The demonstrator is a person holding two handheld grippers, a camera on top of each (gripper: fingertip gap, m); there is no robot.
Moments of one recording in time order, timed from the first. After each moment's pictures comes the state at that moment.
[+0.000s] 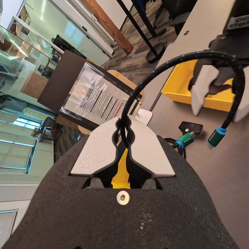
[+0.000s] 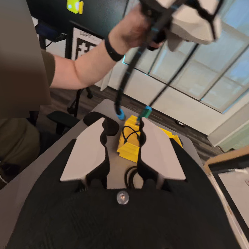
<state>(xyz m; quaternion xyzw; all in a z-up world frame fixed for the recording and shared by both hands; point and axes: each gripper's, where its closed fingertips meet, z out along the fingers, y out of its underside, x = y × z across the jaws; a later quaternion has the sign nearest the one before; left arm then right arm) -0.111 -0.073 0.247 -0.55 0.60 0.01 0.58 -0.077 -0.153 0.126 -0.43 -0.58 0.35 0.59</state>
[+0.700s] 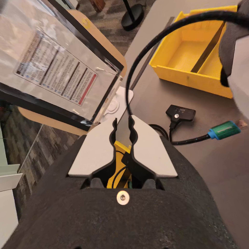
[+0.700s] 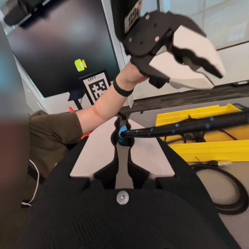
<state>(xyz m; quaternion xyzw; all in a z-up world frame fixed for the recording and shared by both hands) -0.092 0.005 0.141 -0.65 0.61 -0.04 0.45 -0.088 -0.125 0.135 -0.56 -0.40 0.57 0.45</state>
